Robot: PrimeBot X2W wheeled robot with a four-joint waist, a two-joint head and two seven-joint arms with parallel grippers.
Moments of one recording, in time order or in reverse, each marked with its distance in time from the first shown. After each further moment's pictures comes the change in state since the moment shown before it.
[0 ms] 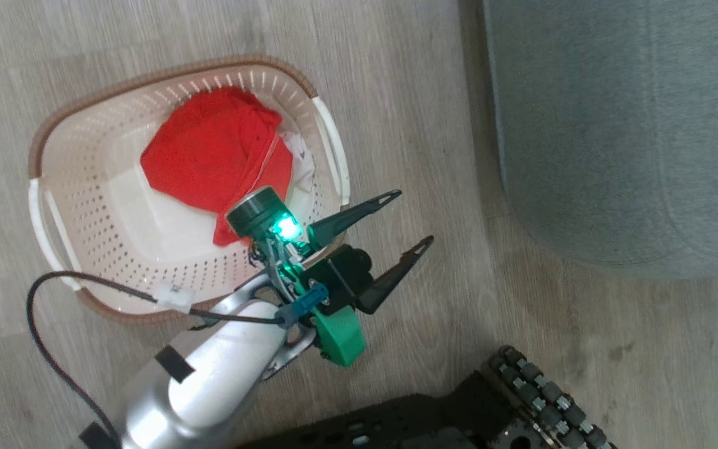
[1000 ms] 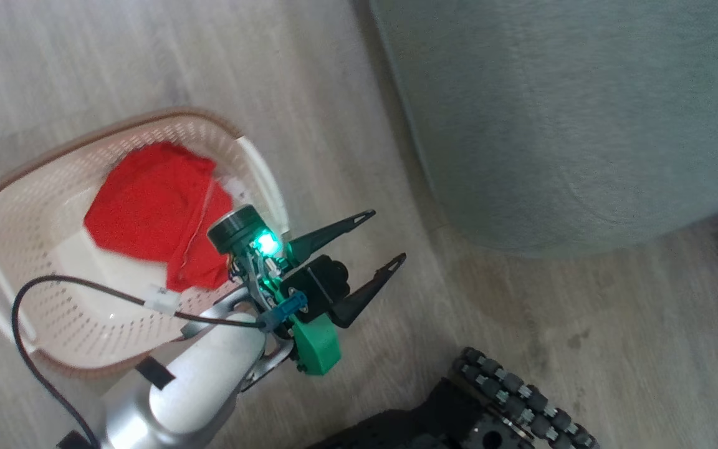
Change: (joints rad) left arm 0.016 0.058 -0.038 0.032 -0.048 0.000 0.000; right arm 0.314 0.061 -0.398 -0.512 -0.159 0.000 -0.053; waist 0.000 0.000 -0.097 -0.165
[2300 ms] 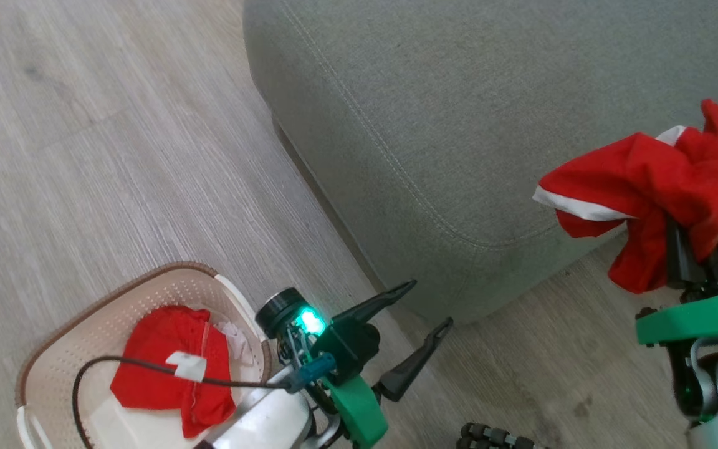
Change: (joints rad) left arm 0.259 -0.154 0.100 -0.049 -0.042 0.000 0.000; right arm 0.866 0.376 -0.007 -0.598 -0.303 0.000 0.000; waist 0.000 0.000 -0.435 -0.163
